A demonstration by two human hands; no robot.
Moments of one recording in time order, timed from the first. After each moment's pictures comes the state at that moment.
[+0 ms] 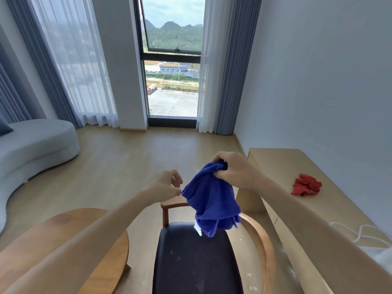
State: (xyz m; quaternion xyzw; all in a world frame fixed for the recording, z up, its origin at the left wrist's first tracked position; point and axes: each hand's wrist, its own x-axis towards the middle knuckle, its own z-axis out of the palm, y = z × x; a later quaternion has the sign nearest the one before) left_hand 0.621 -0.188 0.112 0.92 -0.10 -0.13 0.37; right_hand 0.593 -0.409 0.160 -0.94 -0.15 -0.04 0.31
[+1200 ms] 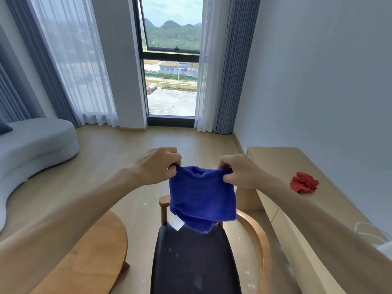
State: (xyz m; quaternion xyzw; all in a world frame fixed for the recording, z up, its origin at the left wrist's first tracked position) left_hand 0.627 -0.177 0.156 0.92 -0.35 0.11 0.13; right_hand 0.586 -0.437 0.150 -0.96 -0.16 -0.02 0.25
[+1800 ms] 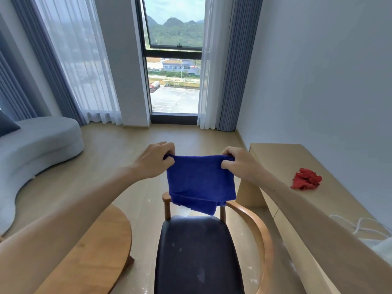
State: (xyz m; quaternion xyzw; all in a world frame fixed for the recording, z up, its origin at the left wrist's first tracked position) left_hand 0.621 -0.176 0.154 0.93 -0.27 0.07 0.24; right_hand 0.587 -0.429 0.144 -0.92 -0.09 -0.04 0.37
